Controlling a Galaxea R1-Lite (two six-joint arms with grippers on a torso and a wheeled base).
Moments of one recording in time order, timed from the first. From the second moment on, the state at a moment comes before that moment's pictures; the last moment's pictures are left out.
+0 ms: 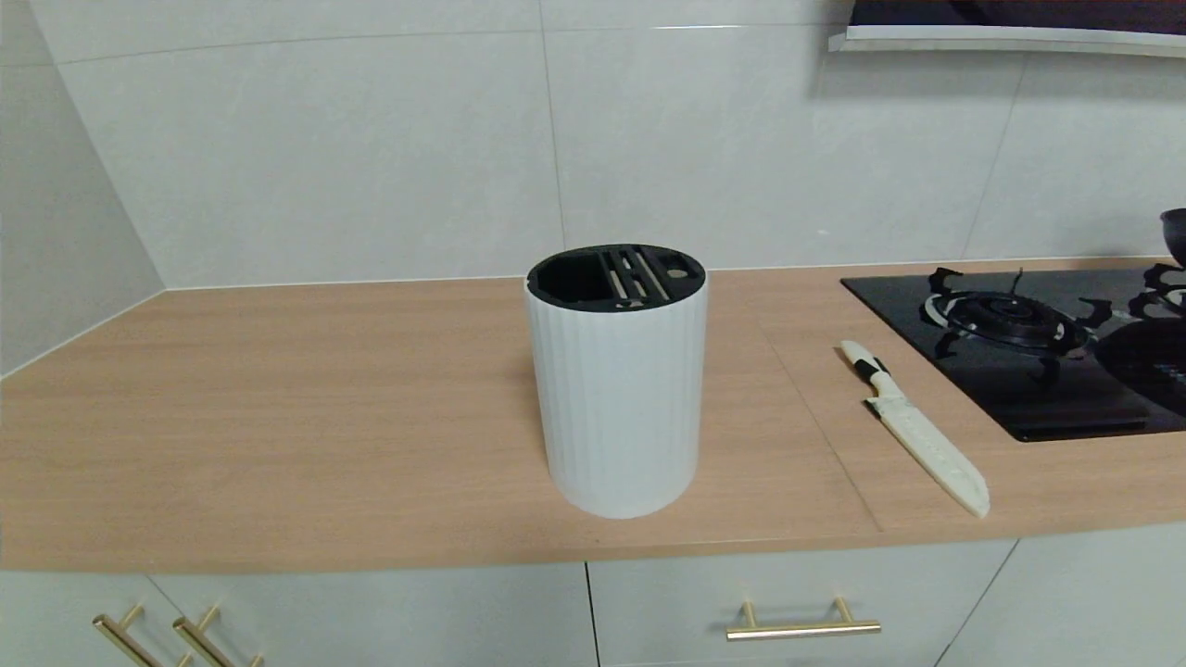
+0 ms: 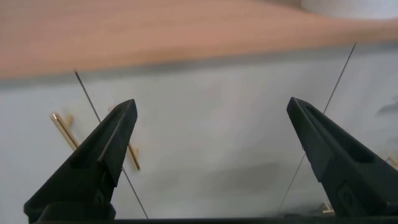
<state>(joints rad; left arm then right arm) 0.00 0.00 0.00 0.01 -0.08 0.02 0.00 0.00 0.00 0.00 0.03 -0.01</state>
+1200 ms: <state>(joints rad) 0.00 0.00 0.00 0.01 -0.08 0.02 0.00 0.00 0.00 0.00 0.03 -0.01</state>
